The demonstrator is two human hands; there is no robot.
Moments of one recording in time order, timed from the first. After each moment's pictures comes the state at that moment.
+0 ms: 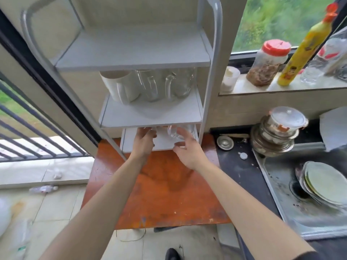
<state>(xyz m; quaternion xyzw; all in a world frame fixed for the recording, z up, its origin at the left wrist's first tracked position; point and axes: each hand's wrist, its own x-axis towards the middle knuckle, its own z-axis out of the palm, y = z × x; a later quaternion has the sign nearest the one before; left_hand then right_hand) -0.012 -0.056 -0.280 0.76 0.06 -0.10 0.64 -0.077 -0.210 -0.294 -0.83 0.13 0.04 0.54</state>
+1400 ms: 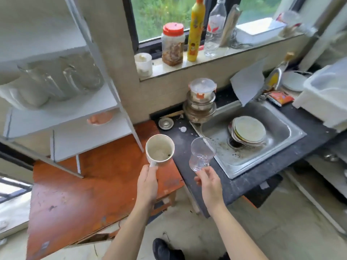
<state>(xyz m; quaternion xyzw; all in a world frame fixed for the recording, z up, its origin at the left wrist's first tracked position) -0.240 -0.153 -0.318 0.78 -0.02 -0.24 0.57 -0.363 -0.280 -0.340 -0.59 0.43 -0.22 0.64</state>
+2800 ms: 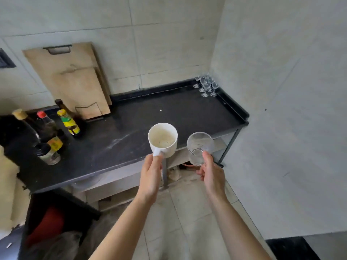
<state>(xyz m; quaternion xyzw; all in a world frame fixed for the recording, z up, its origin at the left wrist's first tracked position) -1.040 -0.848 -0.259 0.45 -0.54 -0.64 0.30 -1.178 -0.748 -0.271 -0.08 0.76 -0.58 0.28</state>
